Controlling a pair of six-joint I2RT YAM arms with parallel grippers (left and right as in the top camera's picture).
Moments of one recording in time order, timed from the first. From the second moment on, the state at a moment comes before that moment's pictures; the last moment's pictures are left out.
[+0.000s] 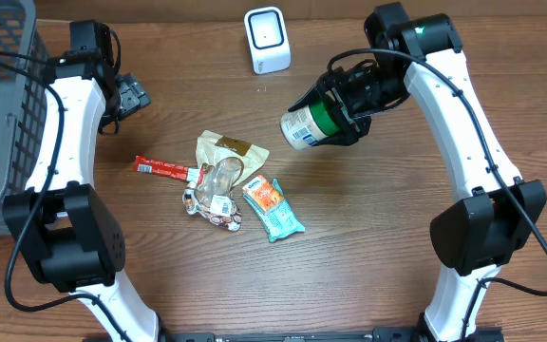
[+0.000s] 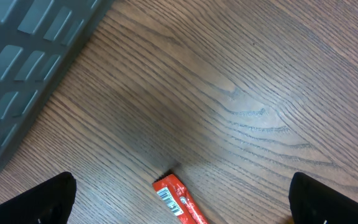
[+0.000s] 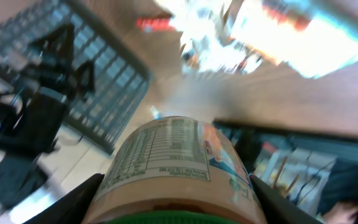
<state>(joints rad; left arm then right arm) 0.13 1.98 1.74 -1.02 -0.21 -0.52 0.25 2.04 2.08 -1.54 -0.88 0.86</state>
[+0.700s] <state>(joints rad) 0.13 1.98 1.74 -1.02 -0.21 -0.52 0.25 2.04 2.08 -1.44 -0.19 0.85</state>
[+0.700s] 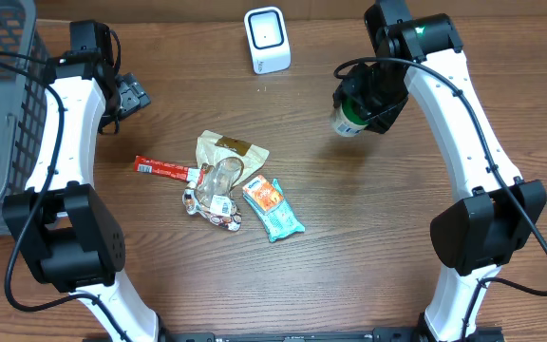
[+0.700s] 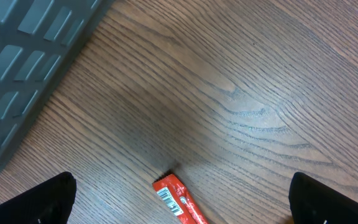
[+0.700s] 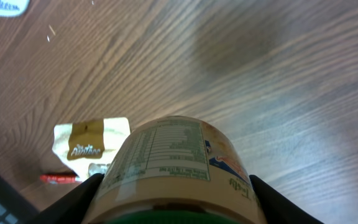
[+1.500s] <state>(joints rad) 0.13 1.98 1.74 -1.02 -0.21 -0.52 0.25 2.04 2.08 -1.39 -0.12 0.36</state>
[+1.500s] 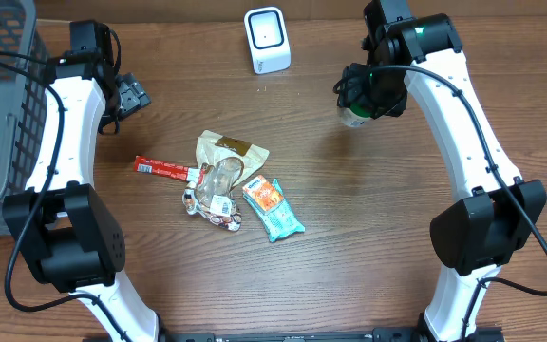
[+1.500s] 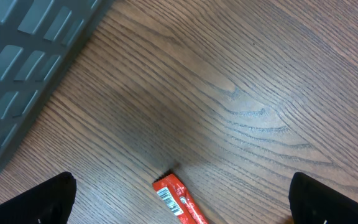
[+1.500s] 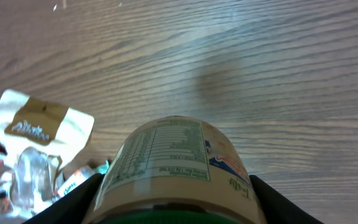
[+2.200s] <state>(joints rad) 0.13 1.98 1.74 -1.02 -0.21 -0.52 0.25 2.04 2.34 -1.46 -0.16 0.20</state>
